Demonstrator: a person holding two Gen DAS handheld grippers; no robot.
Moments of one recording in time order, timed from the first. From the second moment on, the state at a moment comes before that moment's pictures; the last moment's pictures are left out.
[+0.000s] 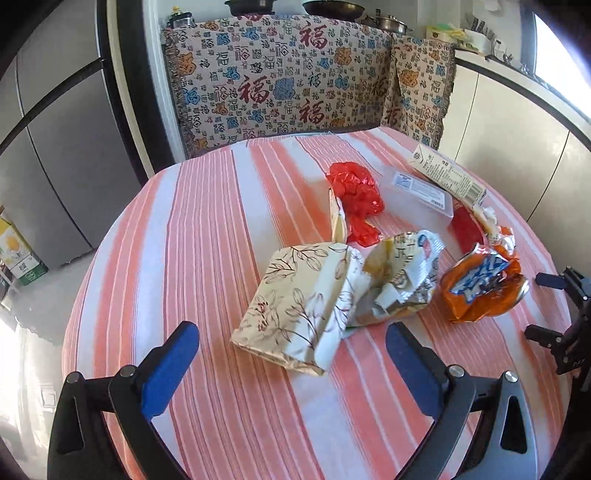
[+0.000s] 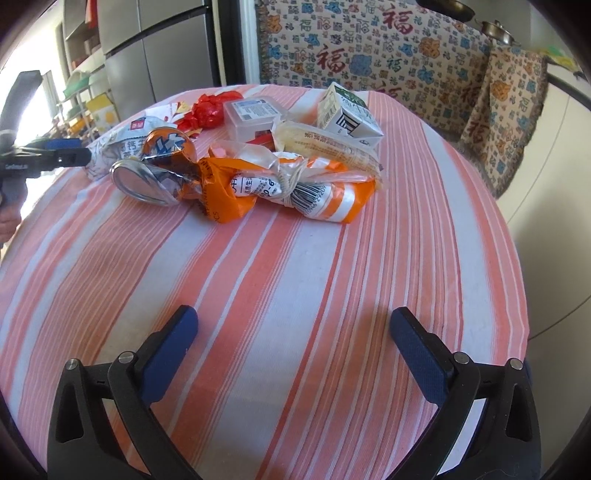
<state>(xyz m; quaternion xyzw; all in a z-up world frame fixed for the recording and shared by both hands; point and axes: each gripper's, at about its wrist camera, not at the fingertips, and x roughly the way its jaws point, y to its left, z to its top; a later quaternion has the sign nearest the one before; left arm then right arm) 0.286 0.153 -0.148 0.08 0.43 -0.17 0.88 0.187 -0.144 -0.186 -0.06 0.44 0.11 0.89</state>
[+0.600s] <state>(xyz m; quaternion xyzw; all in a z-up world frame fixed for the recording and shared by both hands) 0.264 0.147 -0.144 0.09 0.43 -0.18 0.88 0.187 -0.144 -0.186 -0.06 0.44 0.12 0.89</state>
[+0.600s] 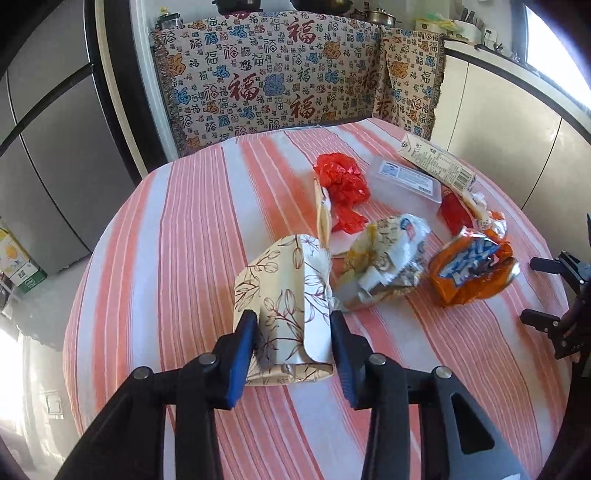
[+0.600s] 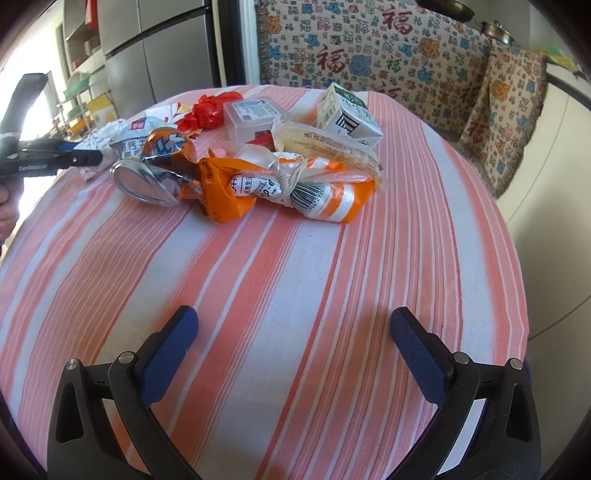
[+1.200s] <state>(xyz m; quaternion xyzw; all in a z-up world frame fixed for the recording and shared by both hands) 0.163 0.112 -0.162 0.06 0.42 -0.11 0.90 0.187 -0.144 -0.186 -0.06 0.44 0.11 0.89</state>
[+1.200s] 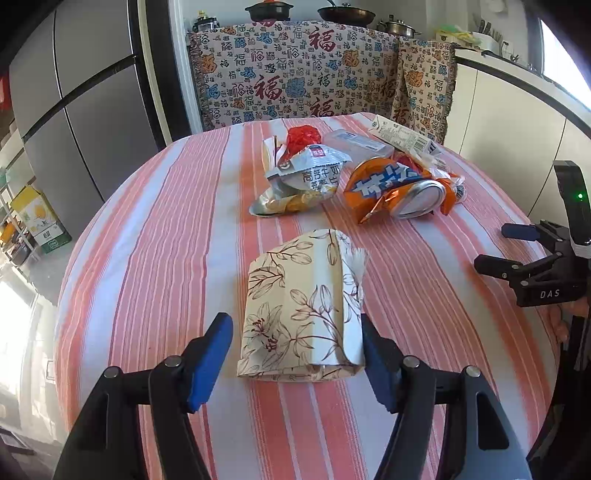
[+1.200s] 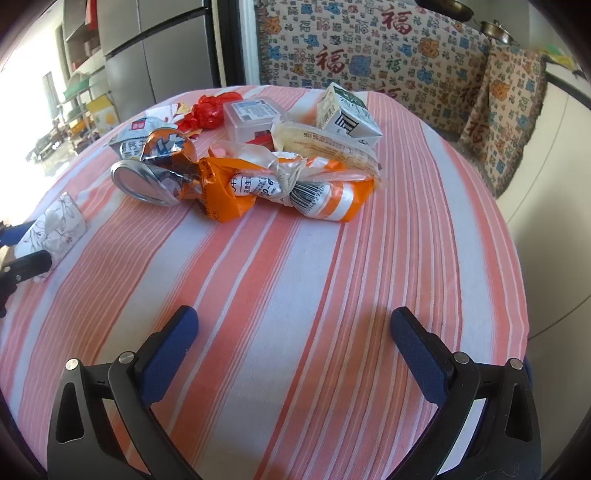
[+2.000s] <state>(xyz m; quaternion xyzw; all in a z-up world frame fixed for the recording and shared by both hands) 0.177 0.123 -0.184 0.04 0.43 -0.09 0.90 0.251 -0.168 -0.146 0.14 0.39 -0.01 0.91</state>
